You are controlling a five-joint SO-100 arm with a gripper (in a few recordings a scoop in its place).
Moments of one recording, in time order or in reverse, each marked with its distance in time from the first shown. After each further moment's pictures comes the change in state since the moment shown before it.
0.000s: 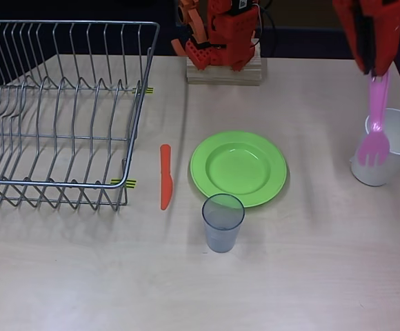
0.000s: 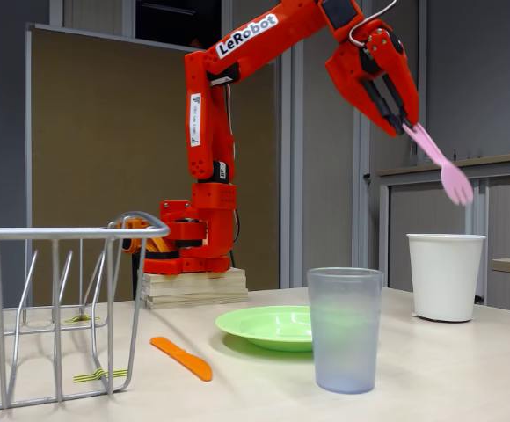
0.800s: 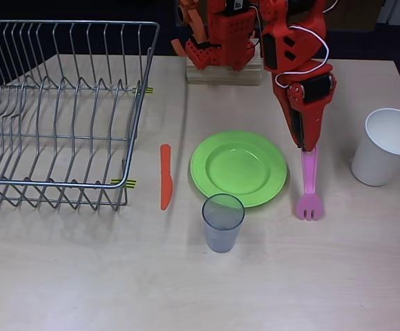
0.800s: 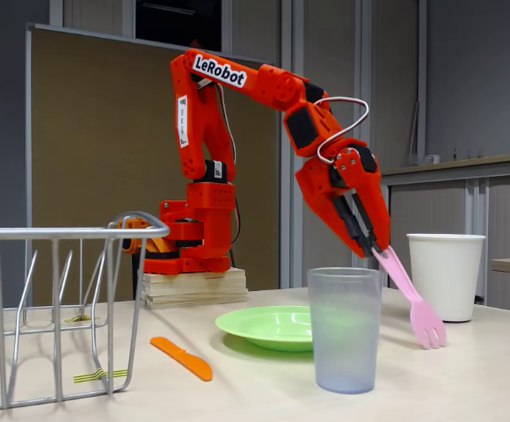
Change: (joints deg) arm 7.4 8.8 56.6 -47.7 -5.3
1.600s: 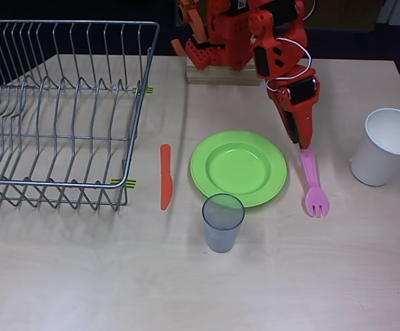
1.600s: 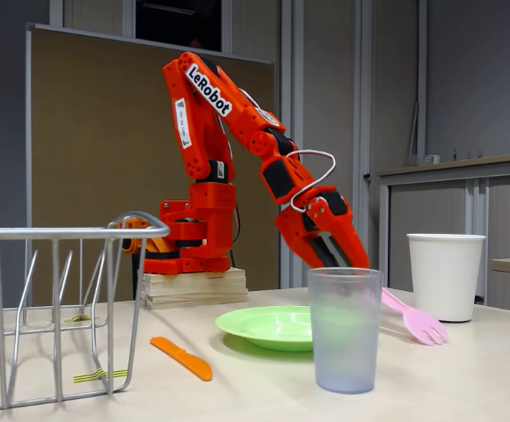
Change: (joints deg) arm -6.2 4.0 25.1 -24.2 10.0
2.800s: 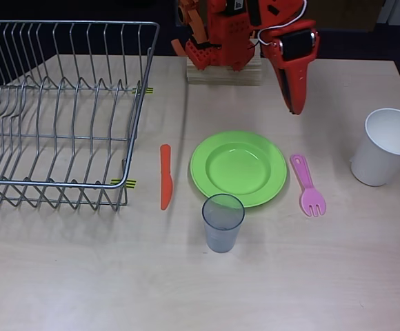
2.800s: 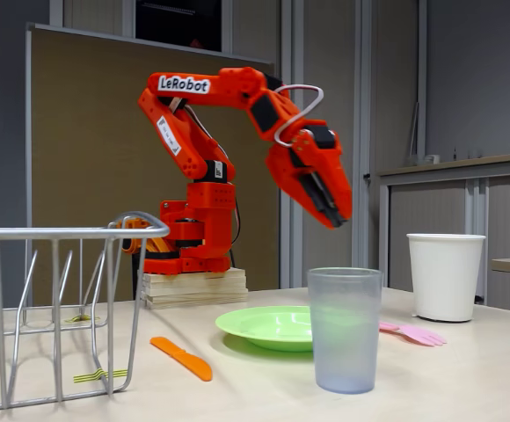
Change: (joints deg) arm 8.2 27.5 -12.9 38.4 3.0
